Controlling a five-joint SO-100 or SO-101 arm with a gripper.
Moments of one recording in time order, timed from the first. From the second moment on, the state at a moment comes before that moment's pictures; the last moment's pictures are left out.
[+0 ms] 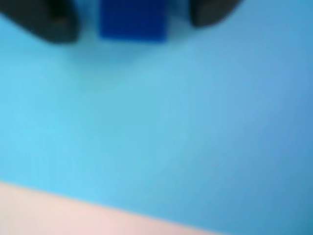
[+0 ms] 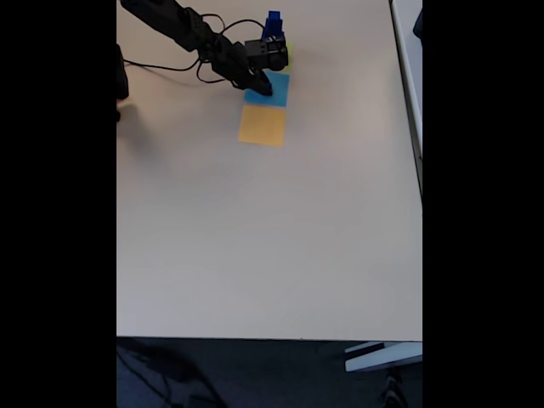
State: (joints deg) arm -8.2 77.9 125.7 -4.1 88.7
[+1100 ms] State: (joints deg) arm -6.1 95.0 101.4 35.7 86.4
